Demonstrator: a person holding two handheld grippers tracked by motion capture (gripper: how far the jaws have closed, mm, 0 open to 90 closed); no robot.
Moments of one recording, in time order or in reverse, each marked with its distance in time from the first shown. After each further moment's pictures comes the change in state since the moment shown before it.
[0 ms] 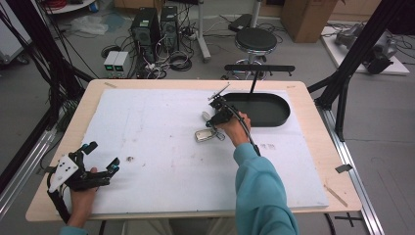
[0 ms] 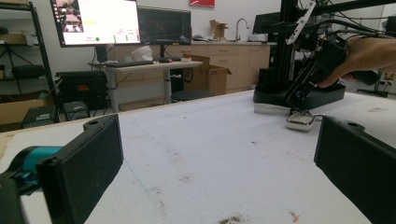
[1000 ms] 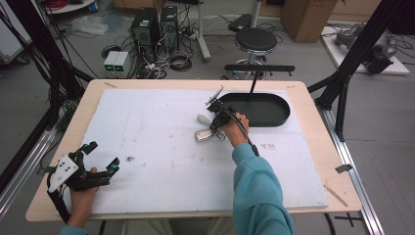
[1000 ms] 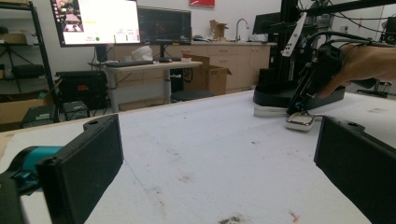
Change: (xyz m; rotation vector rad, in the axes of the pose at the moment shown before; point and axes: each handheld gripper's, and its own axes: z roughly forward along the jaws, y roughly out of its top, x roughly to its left) left arm 0.000 0.000 0.000 -0.001 0.000 0.000; right arm 0.001 0.000 0.014 0.127 -0.064 -0.070
